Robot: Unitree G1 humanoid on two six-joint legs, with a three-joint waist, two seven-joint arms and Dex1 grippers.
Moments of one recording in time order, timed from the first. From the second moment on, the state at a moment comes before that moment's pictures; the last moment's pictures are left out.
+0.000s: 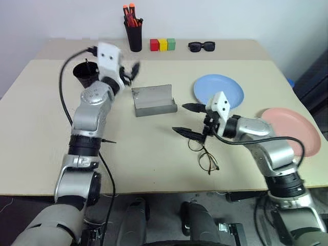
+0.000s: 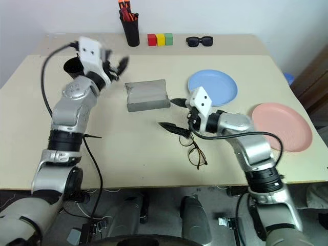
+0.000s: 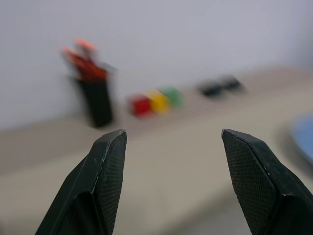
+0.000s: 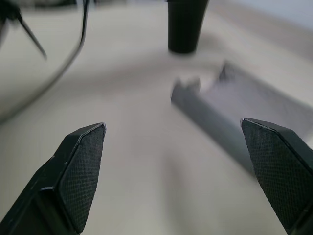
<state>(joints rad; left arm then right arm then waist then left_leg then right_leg) -0.78 0.44 -0.06 0.19 -0.22 0.44 -0.46 -0.46 -0.66 0.08 -0.23 0.42 0.50 0.94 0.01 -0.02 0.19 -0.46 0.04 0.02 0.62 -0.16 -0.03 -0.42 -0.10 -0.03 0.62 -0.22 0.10</state>
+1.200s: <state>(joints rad) -0.71 0.66 -0.30 0.19 -0.08 0.36 -1.21 -0.34 -0.76 -0.03 -0.39 0.57 0.72 0.93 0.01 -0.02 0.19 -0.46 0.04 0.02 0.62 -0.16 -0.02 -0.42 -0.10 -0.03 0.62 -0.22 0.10</state>
